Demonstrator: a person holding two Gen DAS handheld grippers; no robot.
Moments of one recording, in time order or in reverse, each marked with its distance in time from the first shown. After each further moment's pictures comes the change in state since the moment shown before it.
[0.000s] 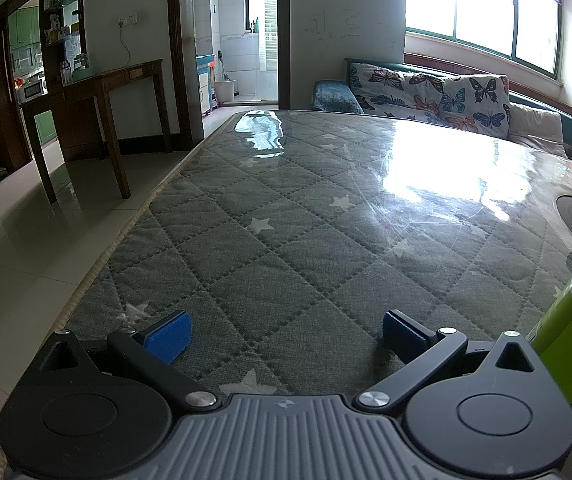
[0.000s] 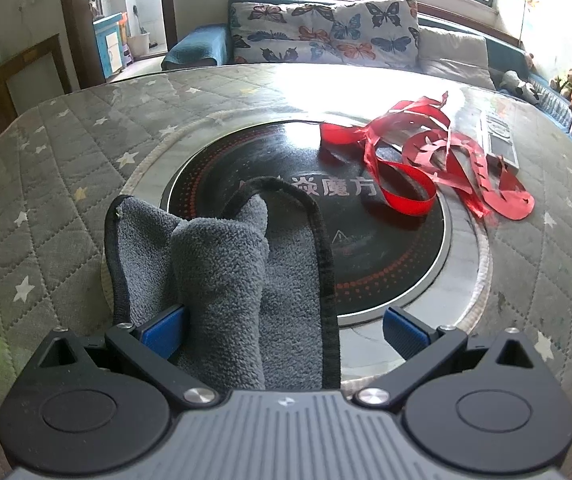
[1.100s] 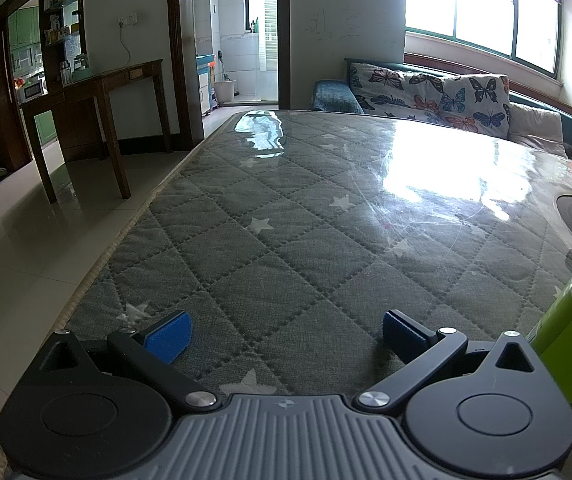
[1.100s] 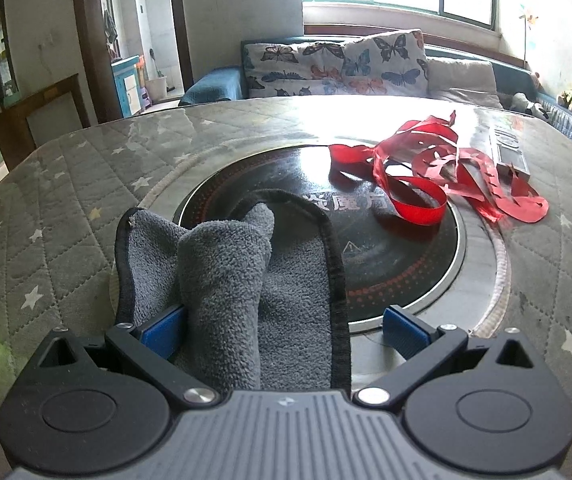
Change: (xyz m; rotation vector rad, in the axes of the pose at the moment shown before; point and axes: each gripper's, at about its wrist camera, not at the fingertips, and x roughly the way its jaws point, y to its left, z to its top) left arm 0.001 0.000 0.000 0.001 0.000 0.001; right arm 0.007 -0.010 -0.022 0.020 -0.149 0.074
